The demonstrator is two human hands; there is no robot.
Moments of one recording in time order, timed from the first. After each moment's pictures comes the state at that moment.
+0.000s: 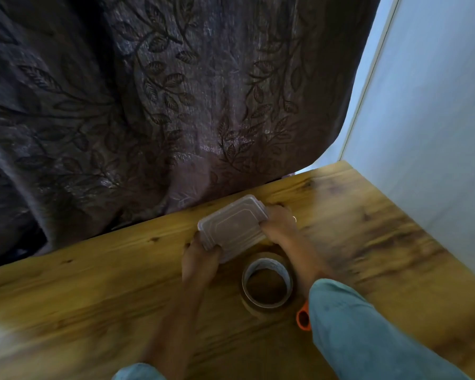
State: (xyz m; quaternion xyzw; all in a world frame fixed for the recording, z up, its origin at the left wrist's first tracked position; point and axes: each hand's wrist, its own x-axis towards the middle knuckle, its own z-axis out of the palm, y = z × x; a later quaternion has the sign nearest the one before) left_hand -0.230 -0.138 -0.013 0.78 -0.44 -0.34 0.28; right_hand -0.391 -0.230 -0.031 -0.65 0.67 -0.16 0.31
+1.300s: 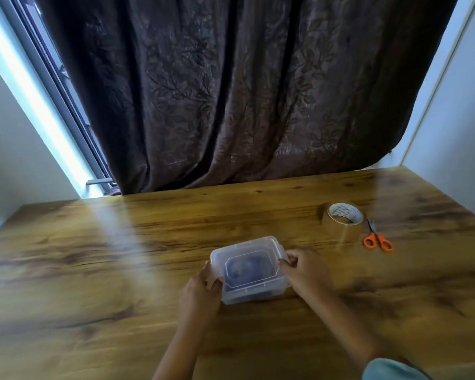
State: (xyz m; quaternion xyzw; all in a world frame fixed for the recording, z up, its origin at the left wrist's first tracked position) left_hand -0.106 0.205 0.001 0.82 -0.38 -0.25 0.33; right_hand -0.284 0.114 0.009 -0.73 0.58 -0.24 0.27
